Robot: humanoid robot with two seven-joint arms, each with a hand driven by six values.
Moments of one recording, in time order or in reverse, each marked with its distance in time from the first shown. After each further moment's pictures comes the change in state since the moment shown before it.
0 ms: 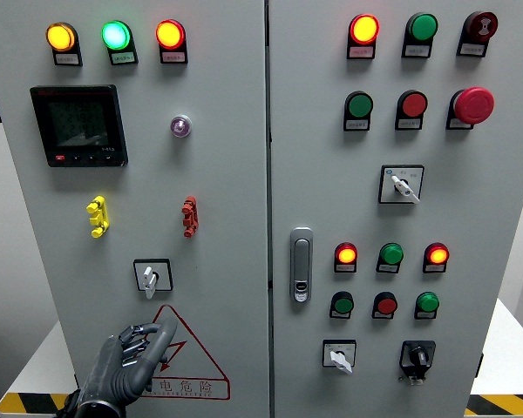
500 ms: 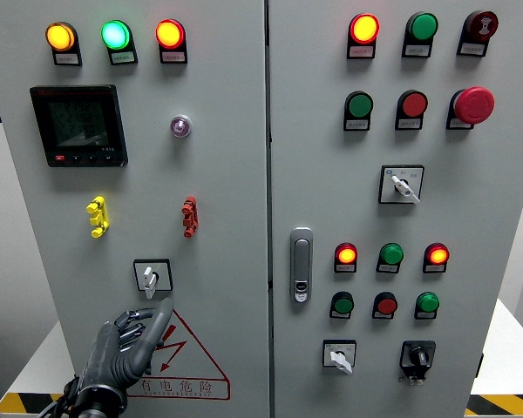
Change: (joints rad) left arm -0.049 0.000 0.014 0.001 0.000 0.092 0.038; right arm 0.000 0.000 -0.001 0.000 0.000 0.000 0.000
